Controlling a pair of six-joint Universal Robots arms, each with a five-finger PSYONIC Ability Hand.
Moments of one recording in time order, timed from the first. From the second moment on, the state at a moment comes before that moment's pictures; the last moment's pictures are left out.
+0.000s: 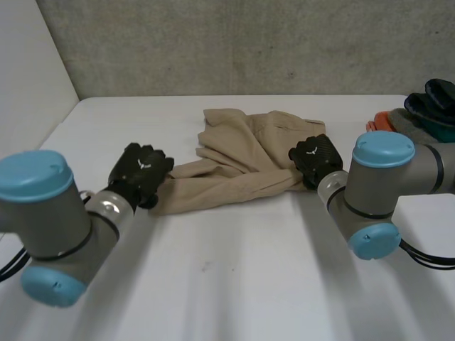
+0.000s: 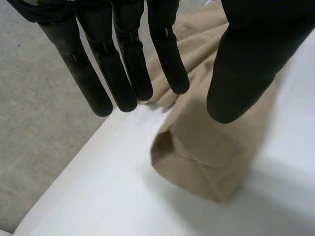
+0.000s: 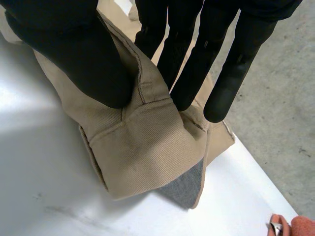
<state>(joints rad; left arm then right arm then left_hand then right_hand) 4.31 -1.95 -1.71 3.47 -1.46 3.69 2.01 -0.79 1.22 -0.22 1.52 2.56 0.88 0.87 0.87 0.87 0.69 1.06 1.17 1.19 1.20 0.98</state>
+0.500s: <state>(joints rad) 4.31 -2.17 -1.58 3.48 -1.46 3.70 2.01 -0.81 1.26 -0.19 1.52 2.57 0.71 0.70 0.70 0.70 0.53 1.06 1.17 1.19 1.20 0.98</state>
